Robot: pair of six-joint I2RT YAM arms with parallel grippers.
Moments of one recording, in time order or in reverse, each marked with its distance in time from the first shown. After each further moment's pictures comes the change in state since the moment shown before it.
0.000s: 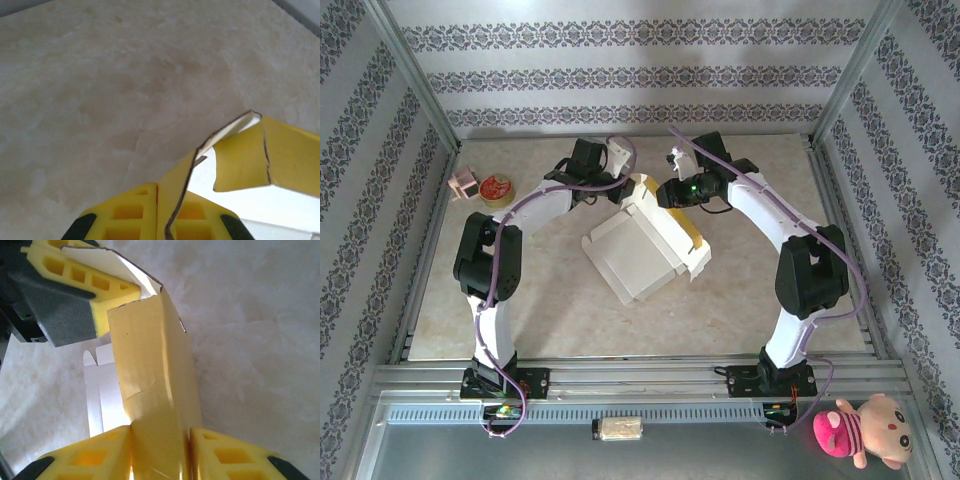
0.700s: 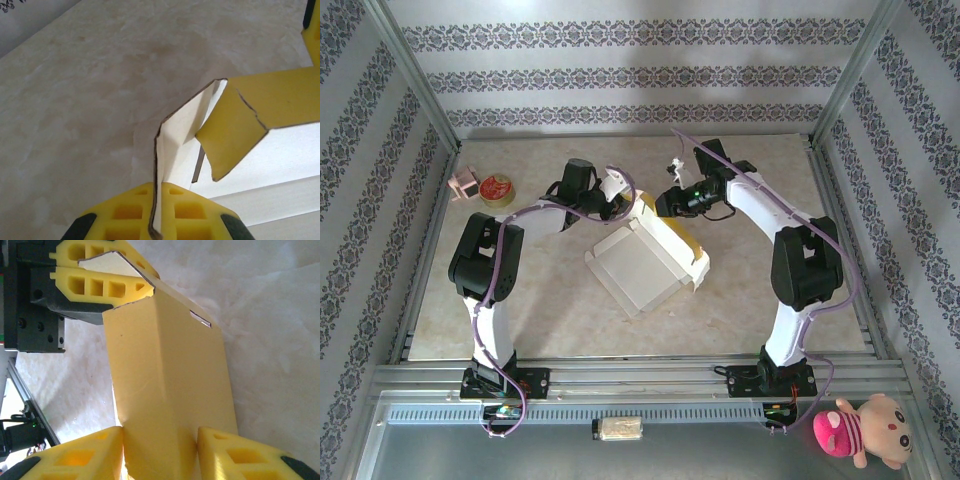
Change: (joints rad) left arm 0.038 -0.023 -0.286 0.338 0.148 0.396; right arm -0.036 0.067 -0.011 -0.087 -0.197 -0.017
